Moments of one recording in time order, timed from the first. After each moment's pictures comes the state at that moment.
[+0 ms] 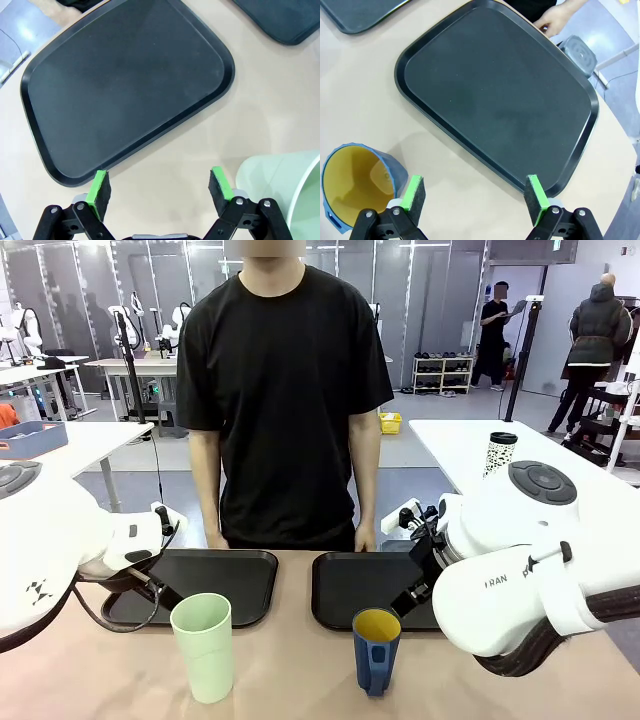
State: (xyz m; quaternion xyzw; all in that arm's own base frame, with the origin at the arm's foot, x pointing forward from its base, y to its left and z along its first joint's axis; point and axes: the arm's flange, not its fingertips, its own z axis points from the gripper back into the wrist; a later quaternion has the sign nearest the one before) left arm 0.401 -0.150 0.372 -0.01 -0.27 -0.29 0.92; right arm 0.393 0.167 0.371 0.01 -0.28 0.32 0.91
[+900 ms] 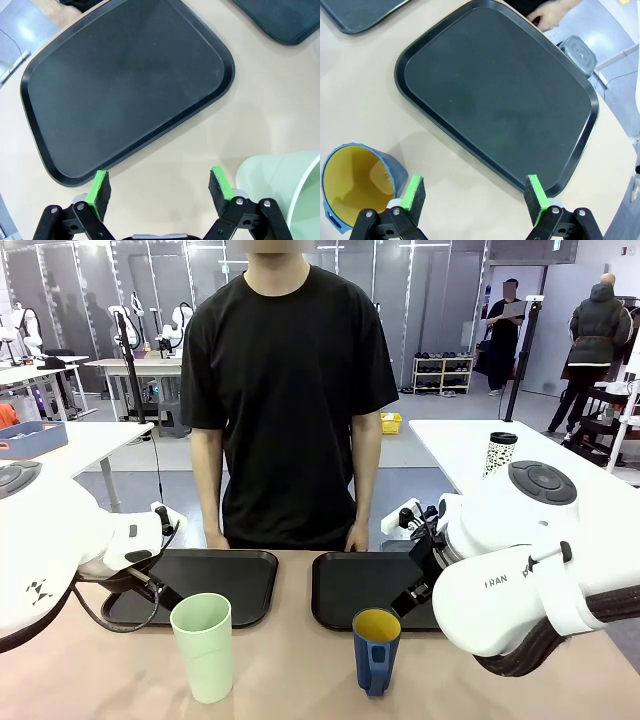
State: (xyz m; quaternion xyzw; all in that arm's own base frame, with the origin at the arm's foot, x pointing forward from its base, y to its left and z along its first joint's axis) left arm 0.401 -0.150 0.372 -0.01 -0.27 -0.29 0.92; right arm 0.393 0.167 0.371 0.01 -0.28 0.32 0.91
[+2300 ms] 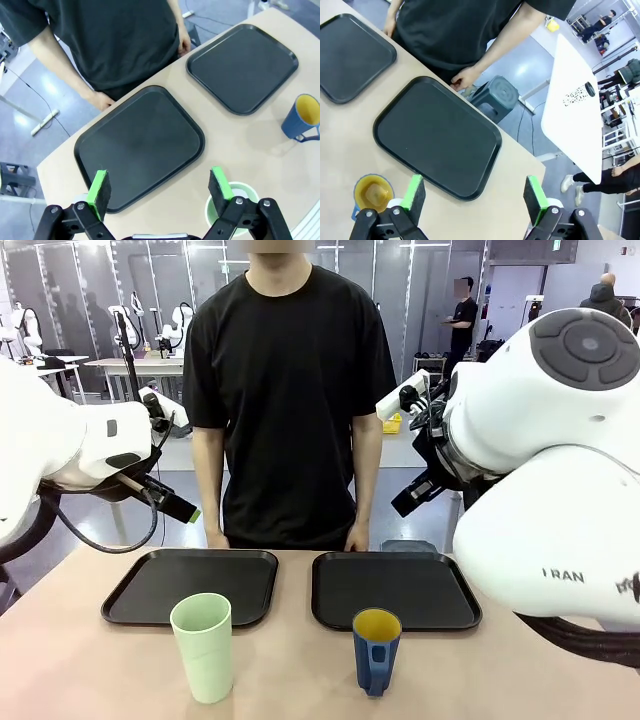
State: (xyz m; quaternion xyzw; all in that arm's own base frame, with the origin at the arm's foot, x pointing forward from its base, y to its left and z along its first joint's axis) left arm 0.354 -0.193 0.536 0.00 -0.41 -0.32 0.86; right arm 0.335 0.197 0.546 -0.11 -0.41 0.28 0.86
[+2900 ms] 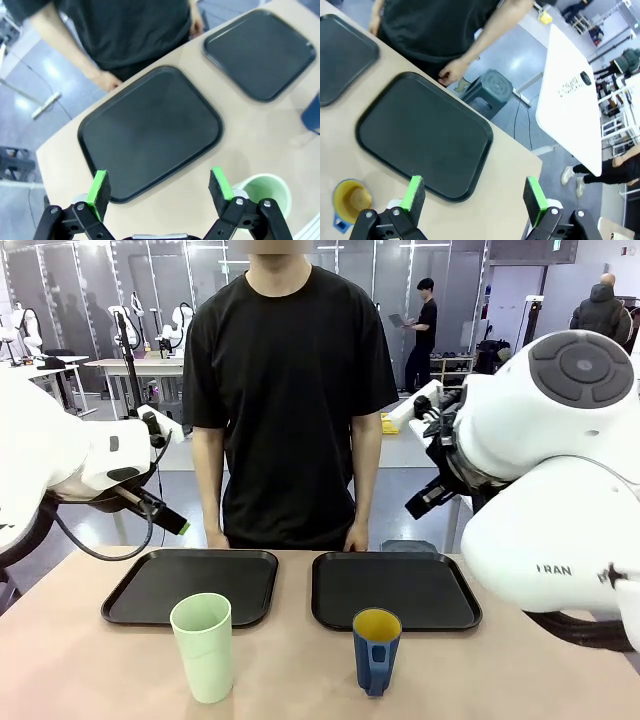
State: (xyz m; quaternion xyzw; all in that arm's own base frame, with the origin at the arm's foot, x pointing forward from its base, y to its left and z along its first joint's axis) left arm 0.382 -0.164 0.506 0.02 -0.37 -0.30 0.88; right arm 0.368 0.166 0.527 -0.12 -0.41 0.25 0.87
